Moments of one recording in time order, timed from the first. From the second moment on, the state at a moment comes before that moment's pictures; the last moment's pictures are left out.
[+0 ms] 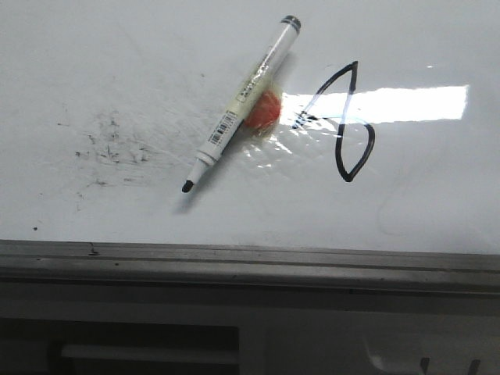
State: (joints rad) left arm -0.24 0.00 -0.04 -0.32 0.25 0.36; right arm 0.65 0.43 -0.34 1.54 0.09 -1.73
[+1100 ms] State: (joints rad) left arm -0.23 0.00 0.00 -0.14 0.33 0.12; right arm 0.65 0.43 -0.34 1.54 0.09 -1.73
